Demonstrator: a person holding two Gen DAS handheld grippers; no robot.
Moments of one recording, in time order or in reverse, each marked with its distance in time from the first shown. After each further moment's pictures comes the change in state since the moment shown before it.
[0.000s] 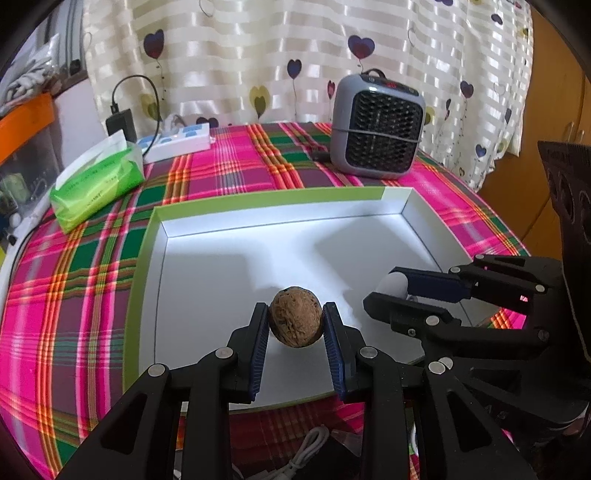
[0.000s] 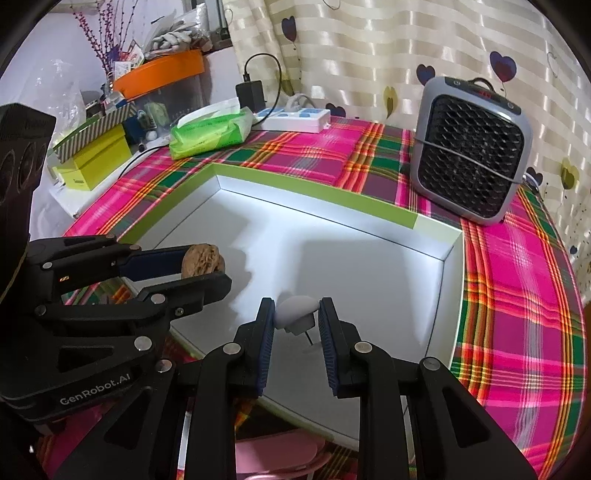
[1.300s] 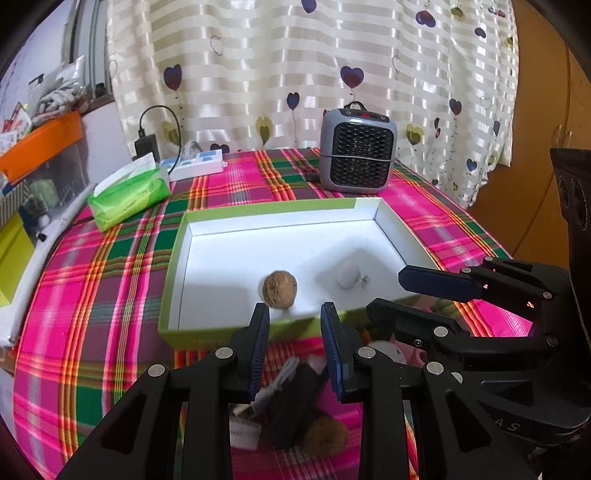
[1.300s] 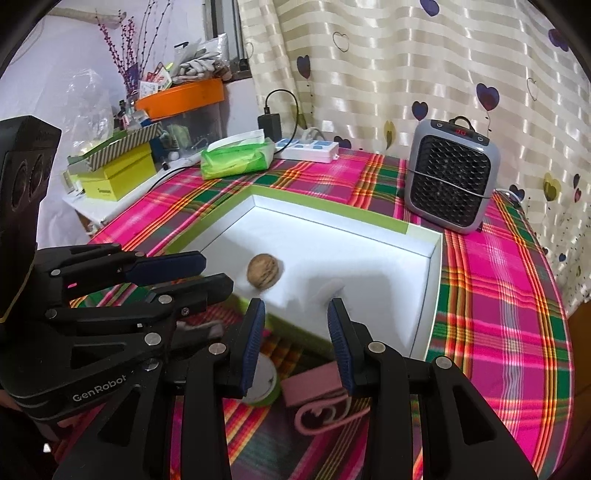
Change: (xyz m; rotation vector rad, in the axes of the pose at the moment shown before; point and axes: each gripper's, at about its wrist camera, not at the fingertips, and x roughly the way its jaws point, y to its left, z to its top) left arm -0.069 -0.019 -0.034 0.001 -0.105 0.036; right arm -0.060 0.034 -0.026 -0.019 -0.115 -0.006
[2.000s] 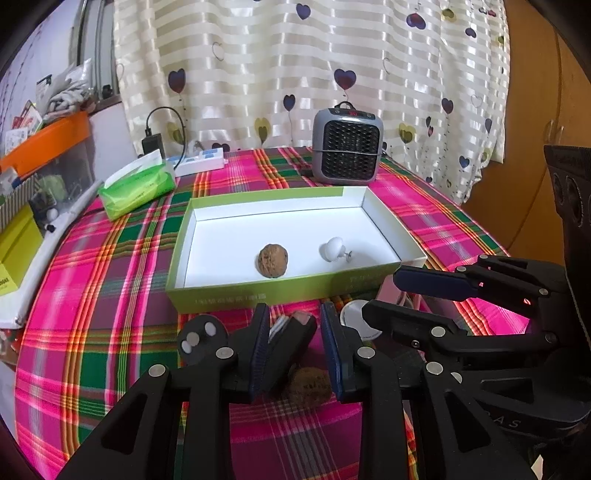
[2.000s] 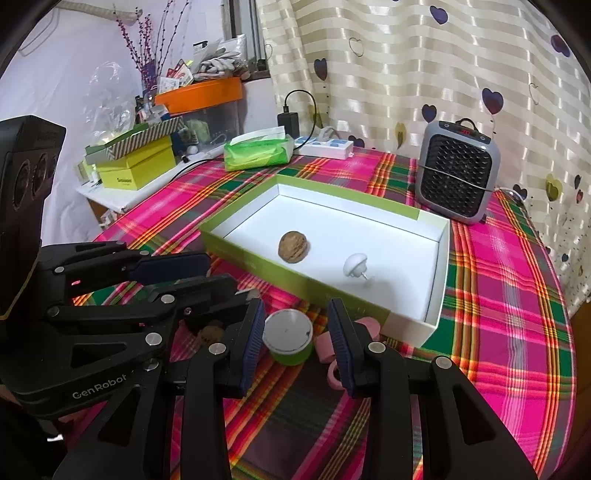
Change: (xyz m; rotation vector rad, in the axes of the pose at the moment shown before) left arm -0.027 -0.009 -0.024 0.008 -0.013 0.003; right arm -0.022 0.019 -0.022 -0.020 -0.011 0.029
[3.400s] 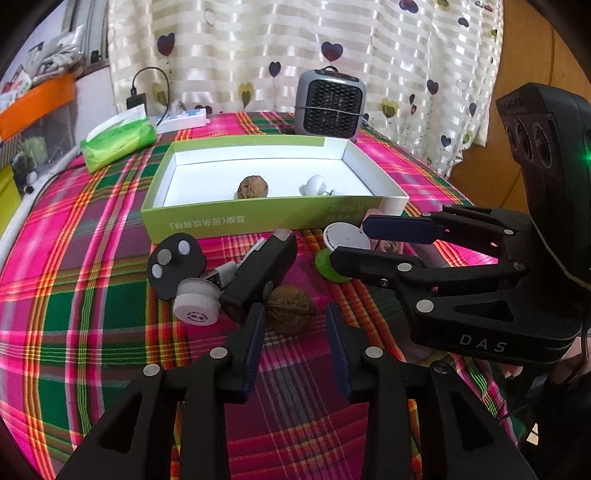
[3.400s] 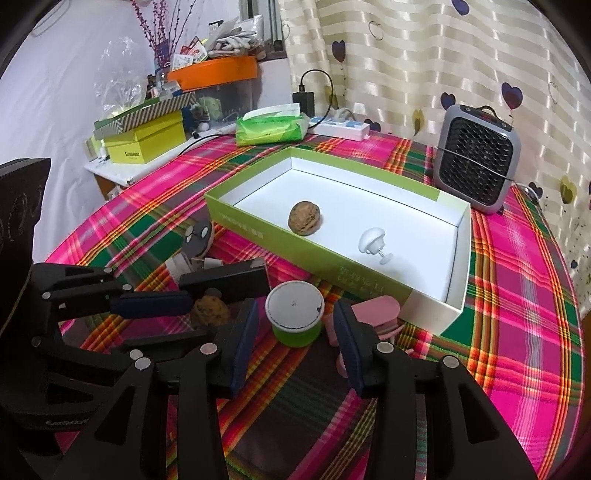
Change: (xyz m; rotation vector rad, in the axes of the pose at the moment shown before) left arm 0.005 0.002 -0.045 -0.021 0.092 -0.108; right arm 0.020 0.005 -0.013 -0.055 0.056 0.026
